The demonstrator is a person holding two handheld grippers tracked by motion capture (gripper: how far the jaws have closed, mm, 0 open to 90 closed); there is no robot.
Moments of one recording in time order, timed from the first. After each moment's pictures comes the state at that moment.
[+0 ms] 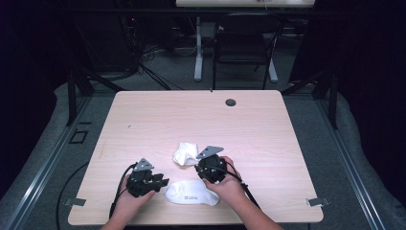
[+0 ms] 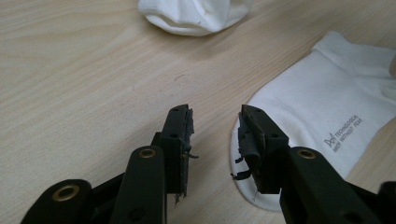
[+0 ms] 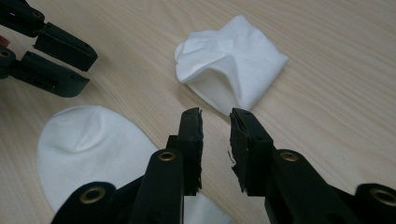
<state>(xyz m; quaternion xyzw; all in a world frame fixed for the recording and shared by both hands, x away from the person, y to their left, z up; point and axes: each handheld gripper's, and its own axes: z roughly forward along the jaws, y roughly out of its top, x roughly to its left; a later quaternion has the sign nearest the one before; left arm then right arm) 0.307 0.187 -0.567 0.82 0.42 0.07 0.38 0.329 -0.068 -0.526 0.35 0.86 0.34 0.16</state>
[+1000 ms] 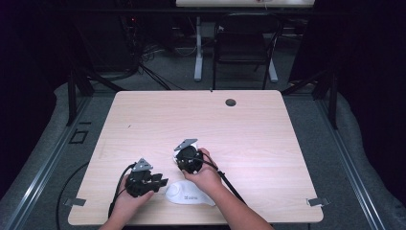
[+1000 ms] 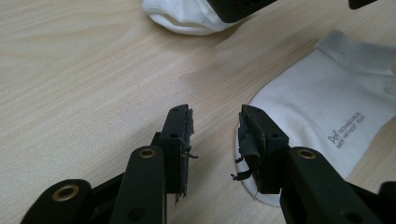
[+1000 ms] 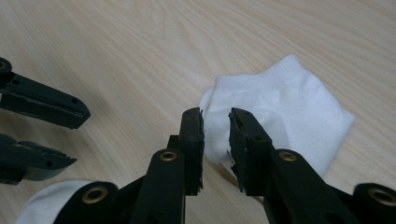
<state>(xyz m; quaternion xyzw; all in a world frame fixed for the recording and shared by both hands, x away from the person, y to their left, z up) 0.307 0.192 -0.567 0.82 0.42 0.08 0.38 0.368 -0.006 -0.546 0.34 0.87 0.32 0.14</state>
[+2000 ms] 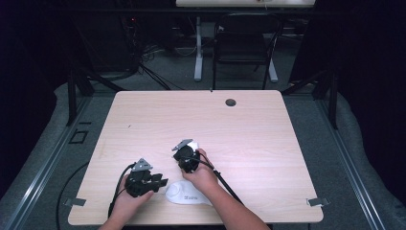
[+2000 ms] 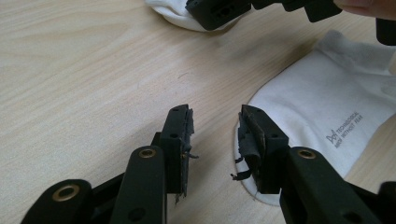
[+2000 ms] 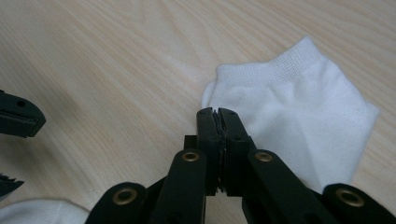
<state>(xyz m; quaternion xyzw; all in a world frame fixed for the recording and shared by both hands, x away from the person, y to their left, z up) 0.307 0.192 -0.567 0.82 0.42 0.07 0.38 0.377 0.004 -0.561 0.36 0.87 0.29 0.15</state>
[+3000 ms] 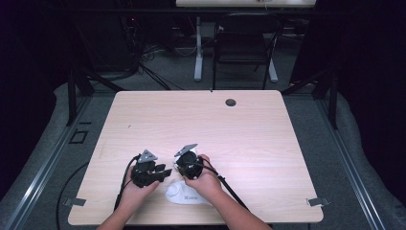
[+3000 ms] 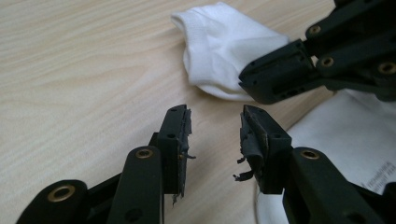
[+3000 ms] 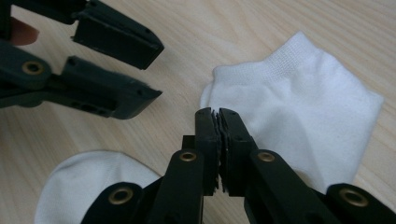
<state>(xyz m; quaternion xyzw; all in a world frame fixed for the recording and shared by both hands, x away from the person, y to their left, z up) 0.336 0.177 -0.564 0.81 0.43 0.11 0.38 0.356 -0.007 -0.559 0.35 0.88 0.31 0.10</state>
